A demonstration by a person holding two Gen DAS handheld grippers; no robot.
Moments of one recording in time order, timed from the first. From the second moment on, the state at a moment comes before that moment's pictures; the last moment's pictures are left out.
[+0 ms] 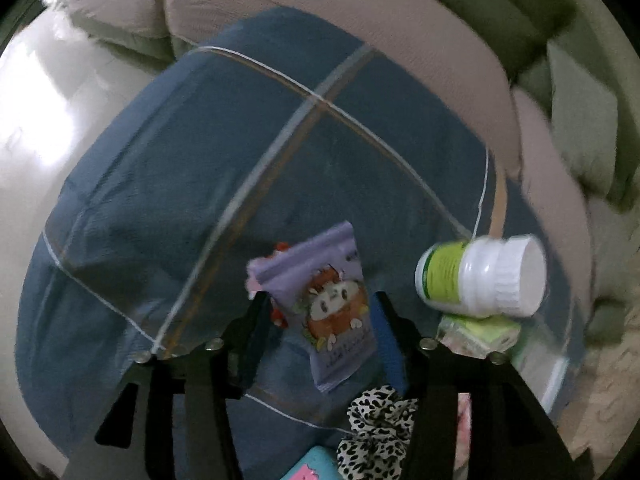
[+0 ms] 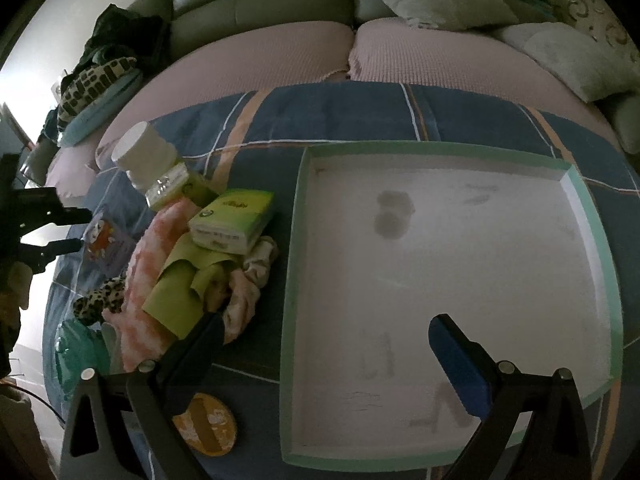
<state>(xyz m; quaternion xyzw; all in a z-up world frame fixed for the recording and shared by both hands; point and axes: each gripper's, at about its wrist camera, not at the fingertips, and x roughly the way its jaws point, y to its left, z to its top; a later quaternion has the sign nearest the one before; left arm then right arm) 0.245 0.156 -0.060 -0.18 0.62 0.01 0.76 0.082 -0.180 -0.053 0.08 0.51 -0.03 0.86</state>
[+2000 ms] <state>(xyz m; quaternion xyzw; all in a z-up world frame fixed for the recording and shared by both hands) 0.095 0.108 0.021 -0.19 0.48 0.04 0.86 0.039 -0.118 -0.056 -0.01 0.52 0.16 0.84</state>
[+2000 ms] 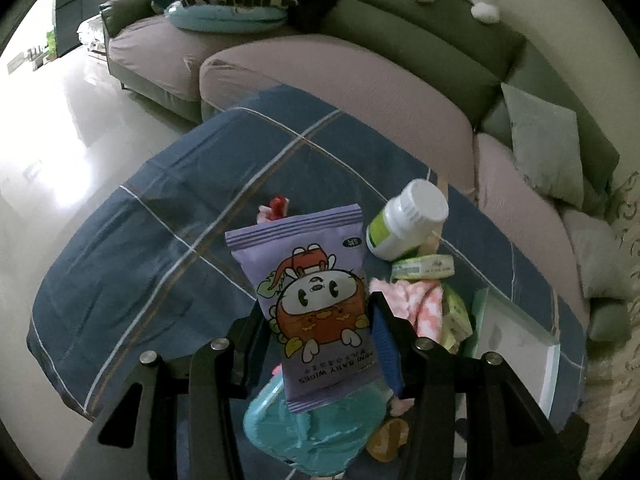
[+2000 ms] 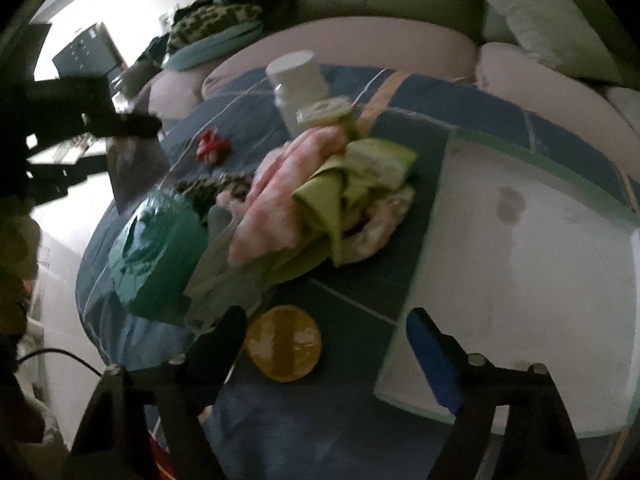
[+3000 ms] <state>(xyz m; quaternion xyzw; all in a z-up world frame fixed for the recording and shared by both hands) 0.087 0.123 0.019 -0.20 0.47 0.04 0.86 0.034 -0.079 -0.097 -0.08 0.56 0.19 0.80</state>
